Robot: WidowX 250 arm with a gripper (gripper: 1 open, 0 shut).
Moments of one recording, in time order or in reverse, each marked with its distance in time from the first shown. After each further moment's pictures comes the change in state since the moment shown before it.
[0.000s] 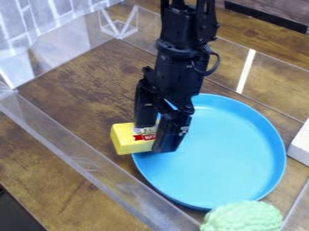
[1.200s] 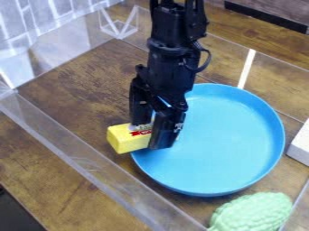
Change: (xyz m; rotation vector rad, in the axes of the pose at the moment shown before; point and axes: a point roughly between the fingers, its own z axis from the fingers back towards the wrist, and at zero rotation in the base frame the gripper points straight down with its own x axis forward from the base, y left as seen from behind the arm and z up) arm -0.002 0.008 -0.007 -0.003 -0.025 0.033
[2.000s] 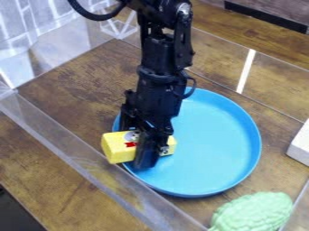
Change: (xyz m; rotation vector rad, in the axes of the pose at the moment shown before) arm -0.010 0.004 -0.027 -0.033 0.056 0.005
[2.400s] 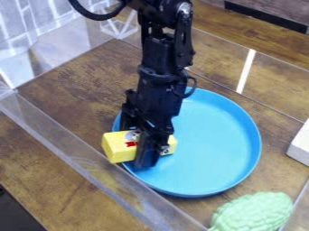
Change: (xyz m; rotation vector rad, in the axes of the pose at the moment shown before) arm 0.000 0.000 0.000 -0.001 -0.001 -0.005
